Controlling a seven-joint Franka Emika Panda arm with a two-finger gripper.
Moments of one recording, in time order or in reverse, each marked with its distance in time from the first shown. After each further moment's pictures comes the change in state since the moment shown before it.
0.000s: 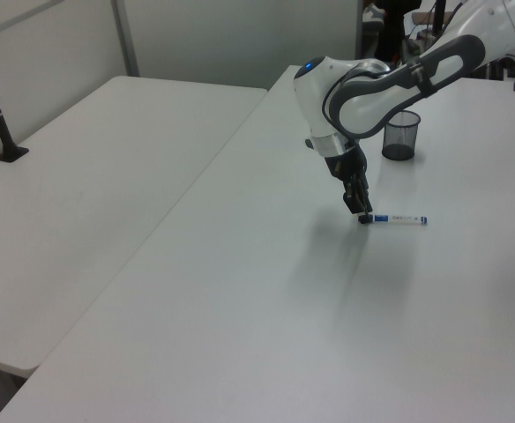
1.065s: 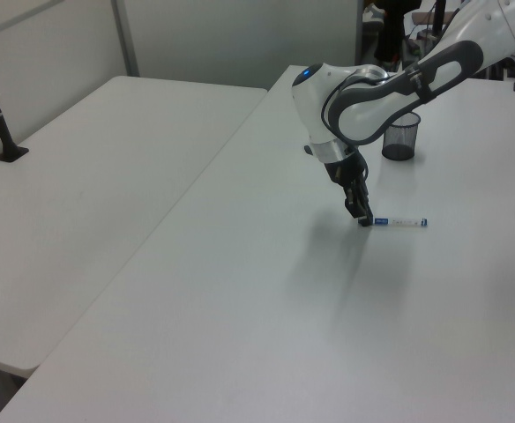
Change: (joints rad) arm 0.013 0.015 0.000 0.001 -0.013 0.000 -0.014
